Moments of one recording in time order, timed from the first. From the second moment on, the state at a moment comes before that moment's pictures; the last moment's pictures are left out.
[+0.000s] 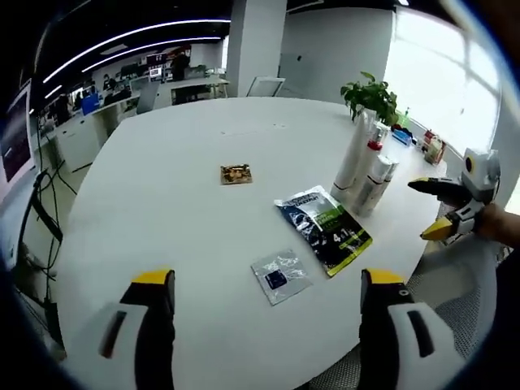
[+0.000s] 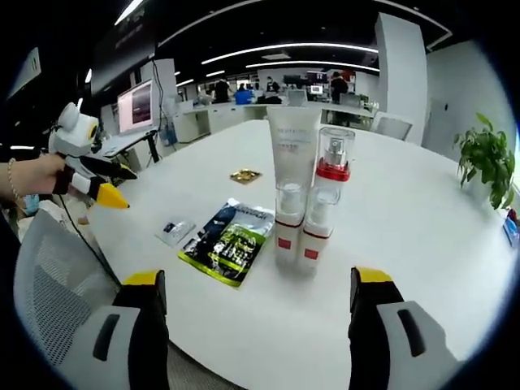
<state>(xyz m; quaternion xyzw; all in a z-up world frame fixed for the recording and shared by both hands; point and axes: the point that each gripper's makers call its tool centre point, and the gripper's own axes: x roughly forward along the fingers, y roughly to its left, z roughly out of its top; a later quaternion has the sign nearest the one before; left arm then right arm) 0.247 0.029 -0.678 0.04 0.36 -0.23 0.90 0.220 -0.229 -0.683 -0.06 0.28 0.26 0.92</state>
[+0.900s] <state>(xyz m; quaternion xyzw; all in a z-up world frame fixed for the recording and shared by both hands) 0.335 -0.005 -0.692 0.09 0.40 -0.29 0.87 0.219 -0.234 -0.683 -0.06 0.29 0.24 0.92</state>
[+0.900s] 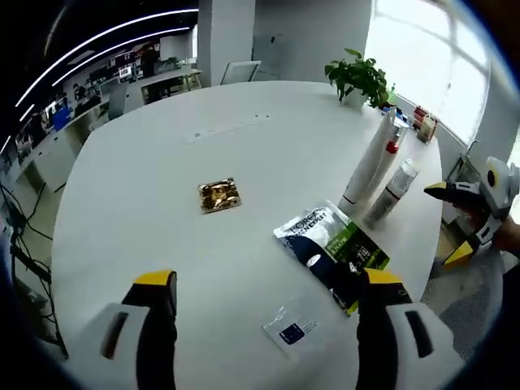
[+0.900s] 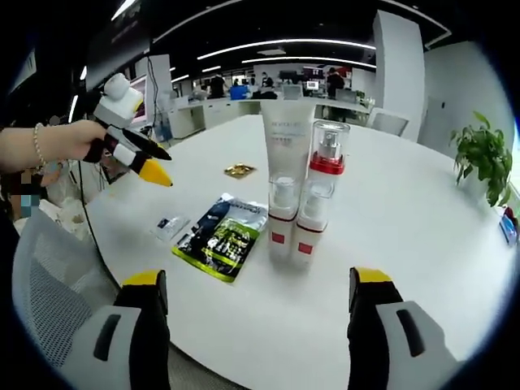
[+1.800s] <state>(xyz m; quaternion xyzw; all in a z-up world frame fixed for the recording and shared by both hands) 0.414 -0.016 -0.724 0.07 0.44 -0.24 0.86 0.221 -0.243 -0.689 -0.04 0.30 0.22 0.93</state>
